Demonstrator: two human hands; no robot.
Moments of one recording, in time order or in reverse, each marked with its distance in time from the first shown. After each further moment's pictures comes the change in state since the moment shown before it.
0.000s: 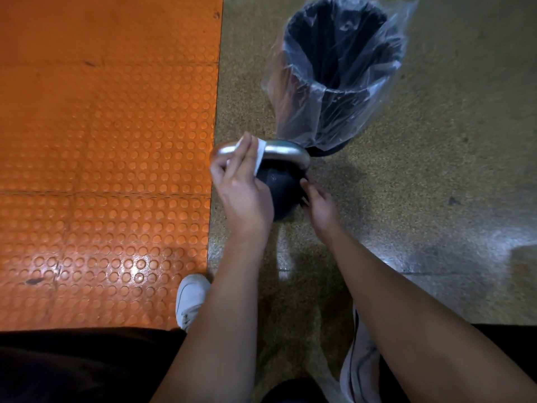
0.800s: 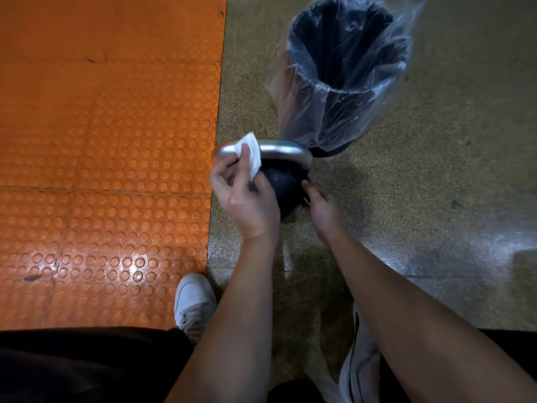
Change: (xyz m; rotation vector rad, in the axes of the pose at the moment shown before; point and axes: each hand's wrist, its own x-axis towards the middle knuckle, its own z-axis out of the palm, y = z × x) left_hand -0.018 -0.003 0.019 -0.224 0.311 -0.179; right_hand -0.007 -0.007 0.000 -0.014 0.002 -0.009
